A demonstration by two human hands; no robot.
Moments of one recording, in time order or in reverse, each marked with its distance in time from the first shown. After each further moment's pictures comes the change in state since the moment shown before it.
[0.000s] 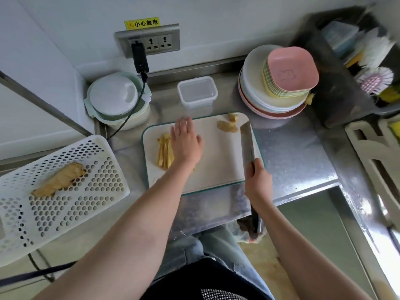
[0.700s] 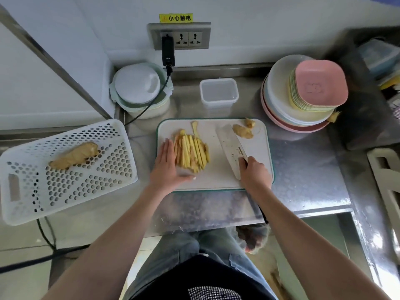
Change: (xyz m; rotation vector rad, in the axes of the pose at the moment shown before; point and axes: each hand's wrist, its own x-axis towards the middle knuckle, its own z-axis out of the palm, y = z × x) left_hand -0.082 -0.085 0.008 -0.303 -0.126 -0.082; right_hand 0.042 -0.024 0.015 -0.465 -0.205 -0.173
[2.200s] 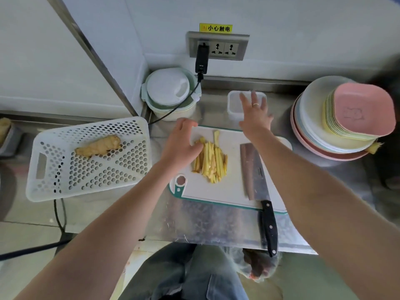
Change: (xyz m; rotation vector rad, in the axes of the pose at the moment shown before) left_hand 0.037 0.037 -0.066 -0.214 0.276 0.028; right_hand 0.135 -0.125 -0.047 -0.218 0.130 -0.458
